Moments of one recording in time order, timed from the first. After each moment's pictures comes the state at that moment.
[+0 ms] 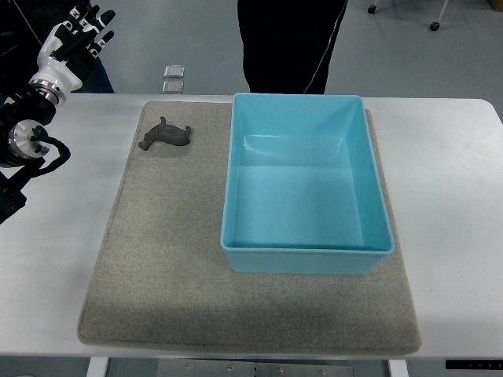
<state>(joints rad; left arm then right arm) -0.90 0.44 -0.66 -0.66 -0.08 -0.16 -0.33 0.02 0.00 -0.01 0.11 -0.02 0.15 0.06</state>
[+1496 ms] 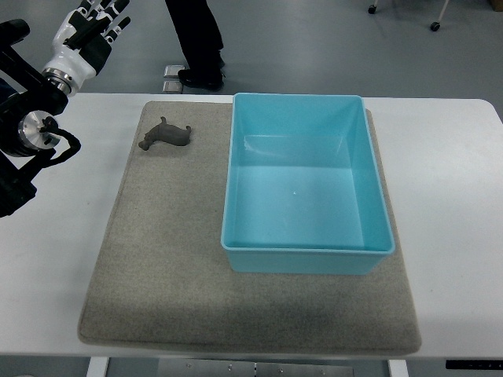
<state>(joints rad) -0.96 0.41 -0.64 -0.65 -0.07 -0.22 -0.33 0.02 0.00 -0.01 0.11 -0.02 0.15 0.06</state>
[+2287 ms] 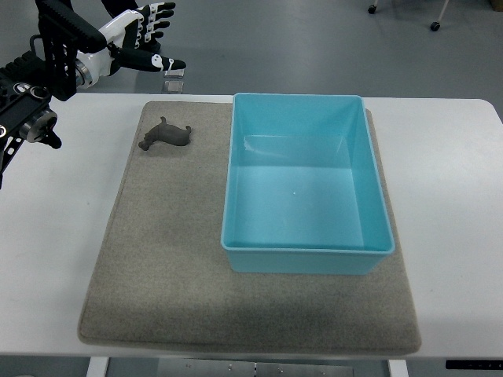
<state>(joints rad) -1.04 0.44 -0.55 -0.66 0.91 -0.22 -0.33 0.02 0.00 -0.01 0.11 -0.03 0.15 0.06</state>
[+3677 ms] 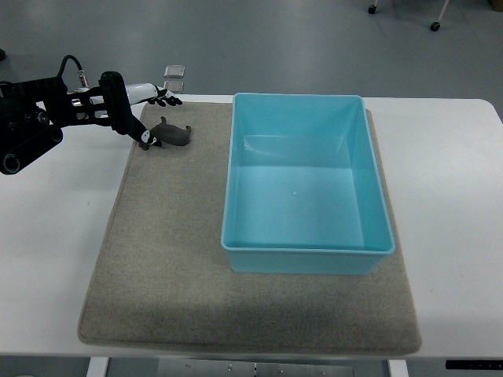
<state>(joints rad) -1.12 0.49 -0.12 -0.65 1.24 -0.15 -0.35 0.02 0.00 -0.01 0.11 -0.03 0.15 0.06</state>
